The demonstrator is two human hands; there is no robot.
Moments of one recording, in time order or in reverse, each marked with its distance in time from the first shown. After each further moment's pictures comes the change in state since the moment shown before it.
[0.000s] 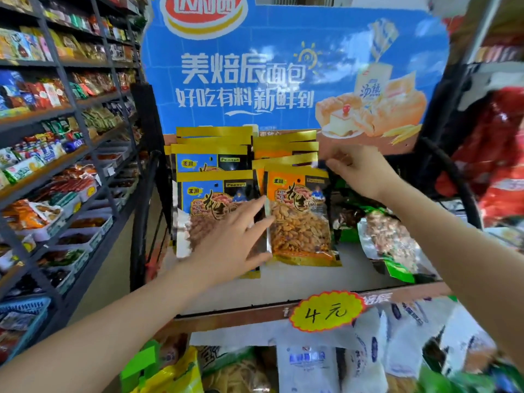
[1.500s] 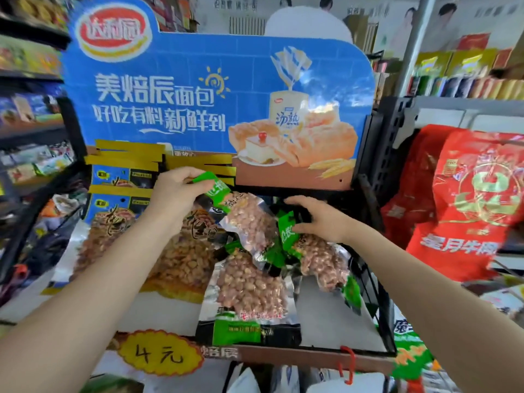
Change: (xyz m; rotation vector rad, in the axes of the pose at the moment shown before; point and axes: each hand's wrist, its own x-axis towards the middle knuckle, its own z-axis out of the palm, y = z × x) left_hand 0.171 0.097 -0.025 -0.958 0.705 -0.867; right_hand 0.018 0.188 -0.029 0.074 -0.594 -0.147
